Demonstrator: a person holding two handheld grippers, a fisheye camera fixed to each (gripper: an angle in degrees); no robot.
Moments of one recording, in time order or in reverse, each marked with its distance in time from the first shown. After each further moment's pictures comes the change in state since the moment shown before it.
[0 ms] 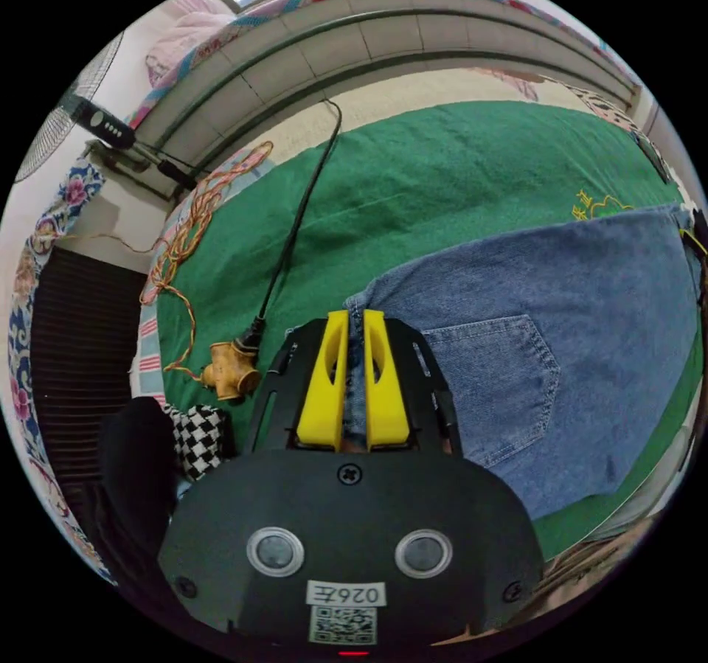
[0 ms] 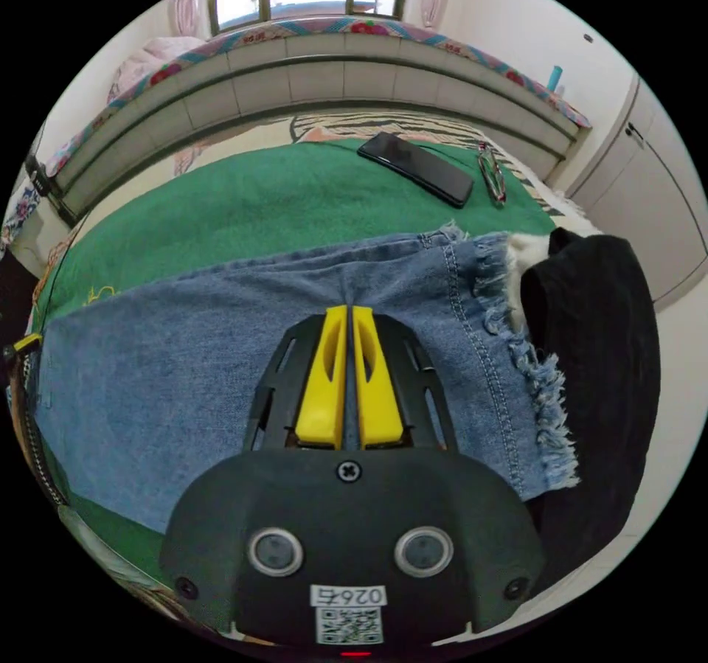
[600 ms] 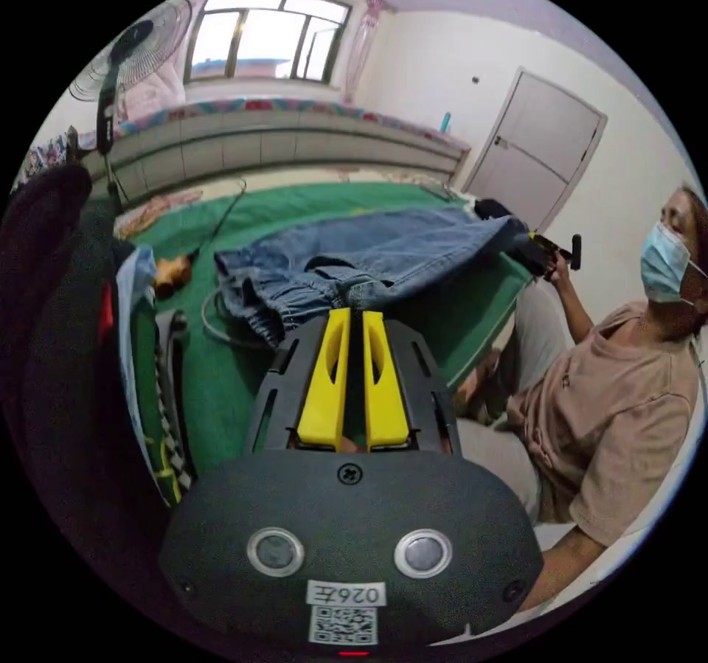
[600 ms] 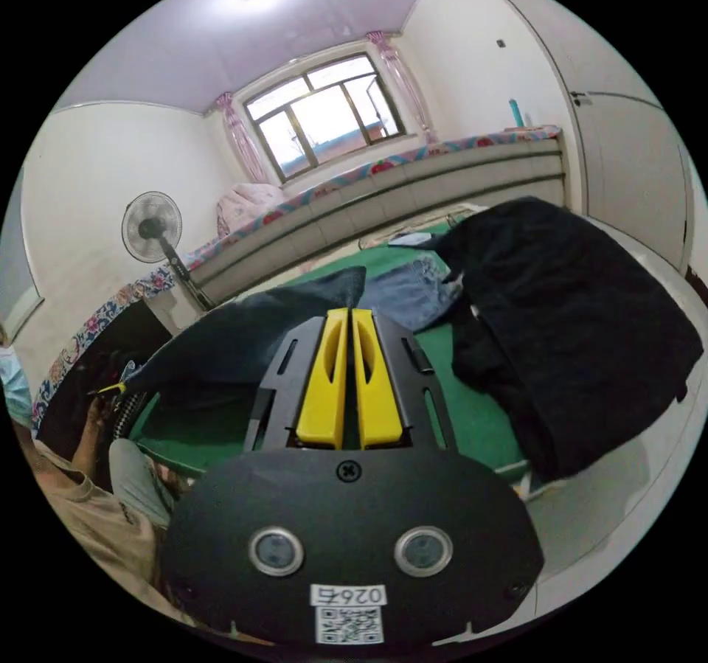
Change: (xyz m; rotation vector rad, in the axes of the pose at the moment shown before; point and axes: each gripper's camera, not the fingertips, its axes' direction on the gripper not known) left arm -0.070 0.338 -0.098 0.418 0.614 0.143; right arm 0.111 0.288 -0.206 0.497 -0.443 0.160
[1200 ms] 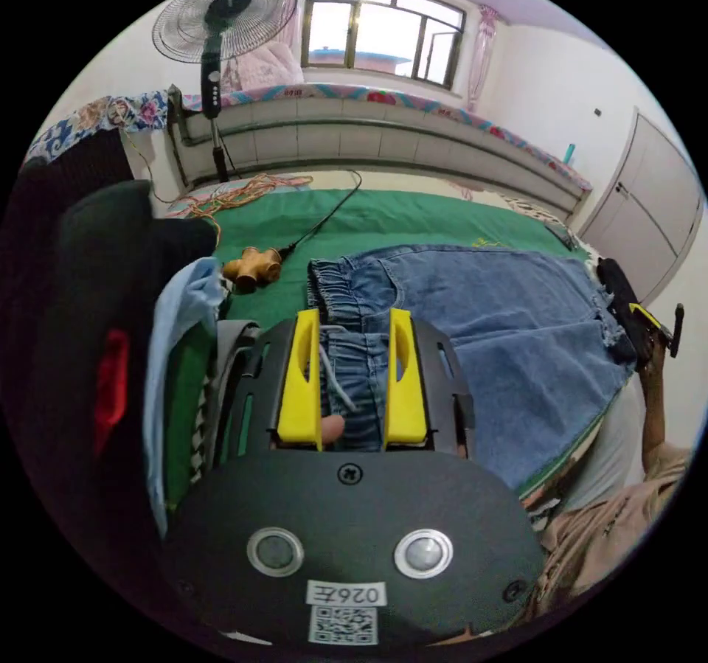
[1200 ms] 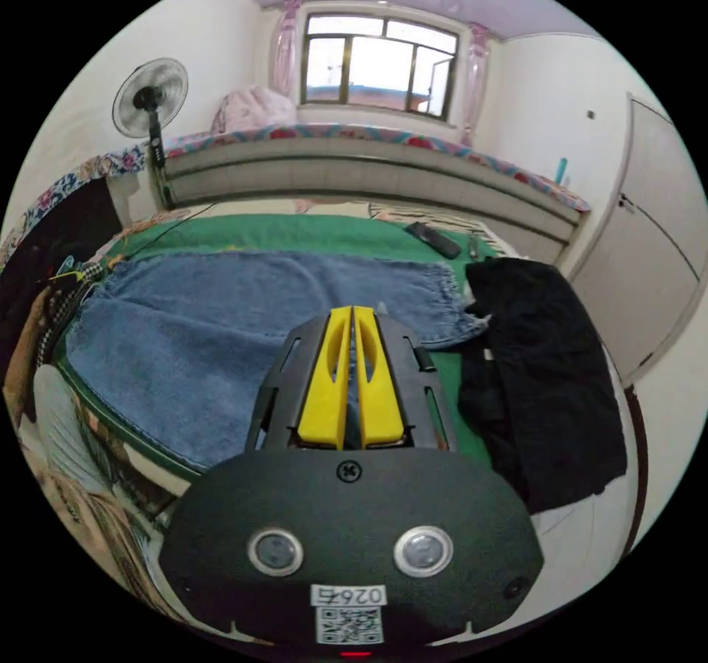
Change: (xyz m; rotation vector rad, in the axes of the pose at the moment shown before) left arm -0.055 -0.091 0.067 0.035 -0.364 -0.301; right arm -0.145 -0.020 0.075 -0.216 0.238 -0.378
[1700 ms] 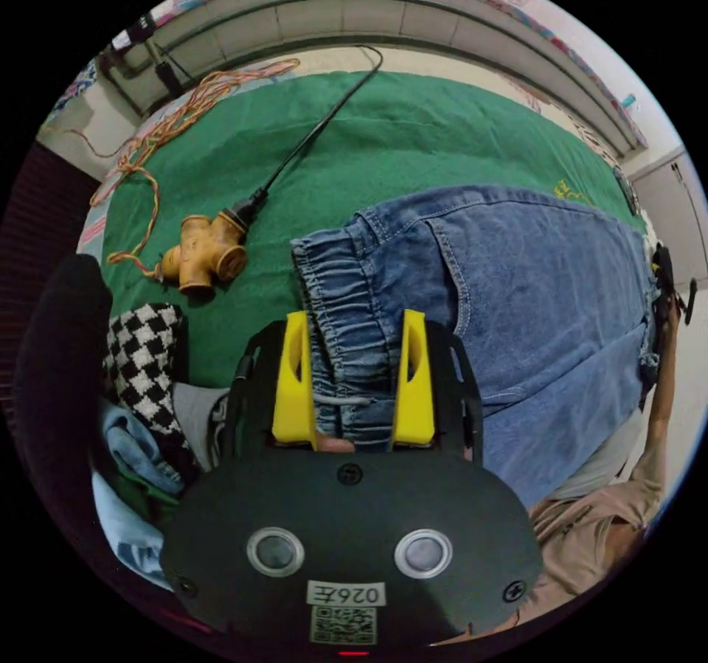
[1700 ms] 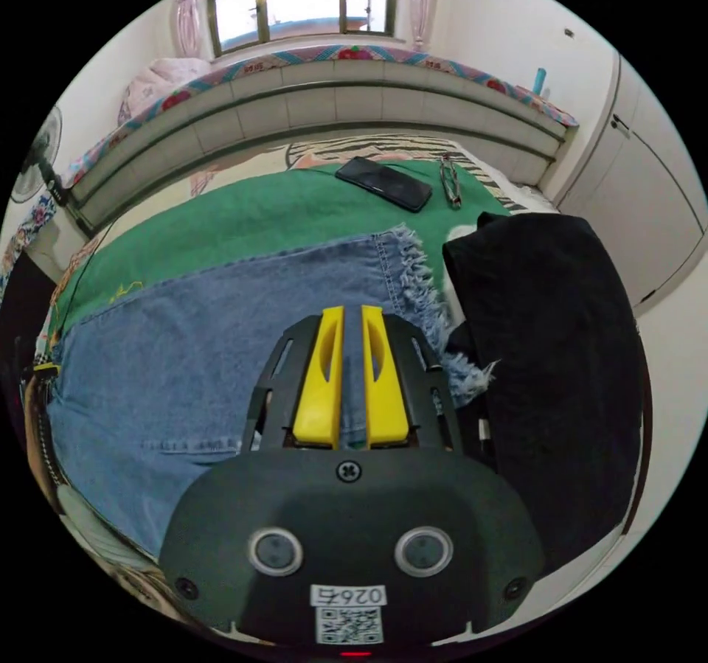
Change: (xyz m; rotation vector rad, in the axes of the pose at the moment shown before) left arm 0.001 -0.116 0.150 -0.487 -0.062 0.027; right arm 0.079 -0.089 0.154 -0.260 0.080 0.241
